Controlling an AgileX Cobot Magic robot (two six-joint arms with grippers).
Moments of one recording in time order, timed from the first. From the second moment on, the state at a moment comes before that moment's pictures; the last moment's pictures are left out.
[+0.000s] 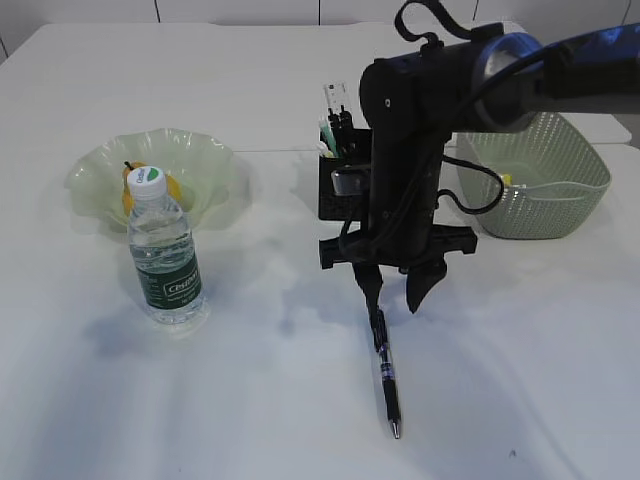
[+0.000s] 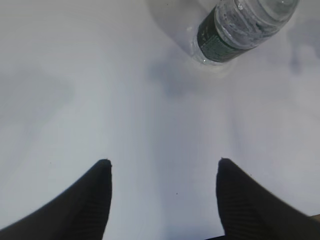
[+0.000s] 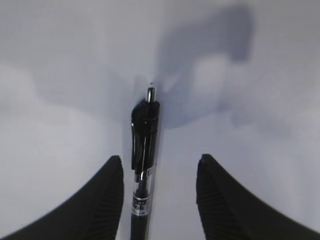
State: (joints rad) left arm -0.06 1.16 -0.92 -0.20 0.98 0.00; right arm 0.48 2.18 -1.68 0.03 1.22 0.38
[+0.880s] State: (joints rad) left arm -0.06 1.16 -0.92 -0.20 0.98 0.00; right arm 0.60 2.08 -1.45 -0.11 0.95 0.55
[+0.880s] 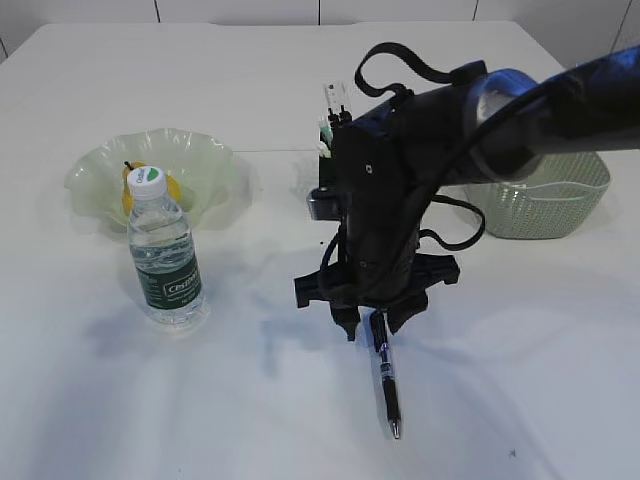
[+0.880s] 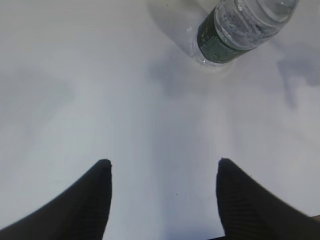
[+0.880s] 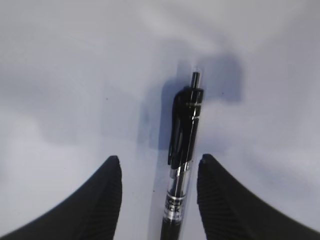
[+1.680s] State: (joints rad) left arm -0.06 1.16 -0.92 -0.20 0.98 0.00; right arm 0.55 2.06 -1.42 -0.14 0.90 0.57
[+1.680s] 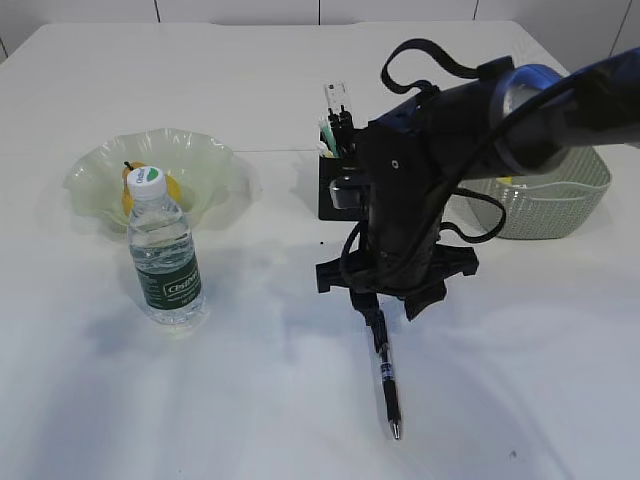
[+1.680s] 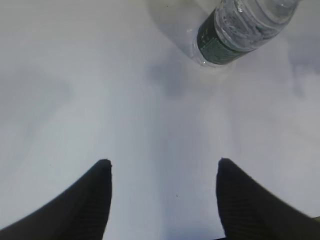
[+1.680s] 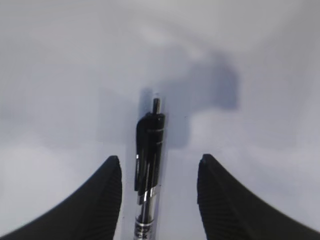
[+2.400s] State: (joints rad) left arm -0.06 1.16 -0.92 -0.20 0.96 0.00; right arm 0.55 2.10 -1.42 -0.10 0.93 0.52
